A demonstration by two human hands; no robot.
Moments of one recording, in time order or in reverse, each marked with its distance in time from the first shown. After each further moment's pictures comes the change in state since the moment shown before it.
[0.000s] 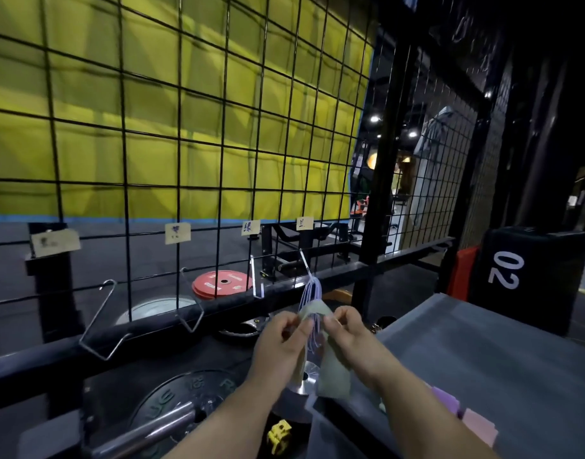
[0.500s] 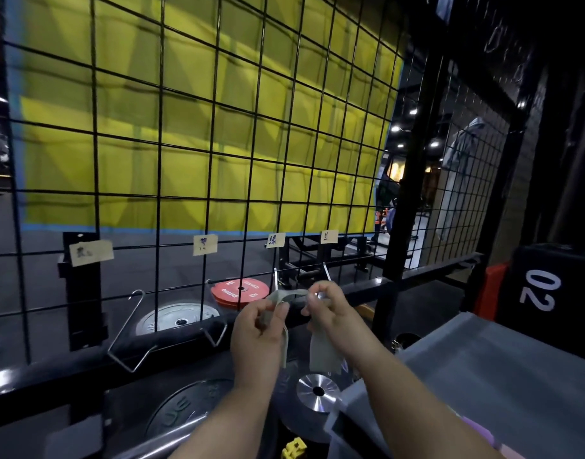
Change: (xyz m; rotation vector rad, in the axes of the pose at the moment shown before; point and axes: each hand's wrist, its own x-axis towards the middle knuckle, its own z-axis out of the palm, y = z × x) left_hand 0.019 0.006 -0.045 -0.184 0.459 0.100; right_hand 0.039 -0.064 0.042 0.088 -0.050 -0.265
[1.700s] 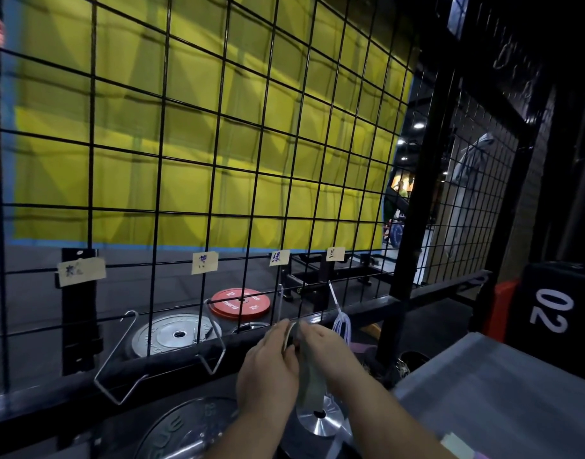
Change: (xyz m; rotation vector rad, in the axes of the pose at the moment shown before) left_hand 0.010 -0.021 0.012 0.698 -0.183 0.045; right_hand 0.033 0.034 0.022 0.098 0.003 0.302
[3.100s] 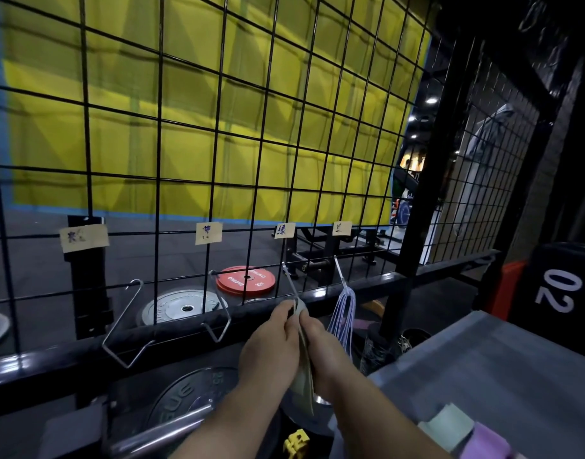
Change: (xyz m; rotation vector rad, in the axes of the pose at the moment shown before) left_hand -0.009 0.005 -0.014 -0.037 -0.162 -0.075; right_hand -0.008 0.040 0.022 0.508 -0.116 0.196
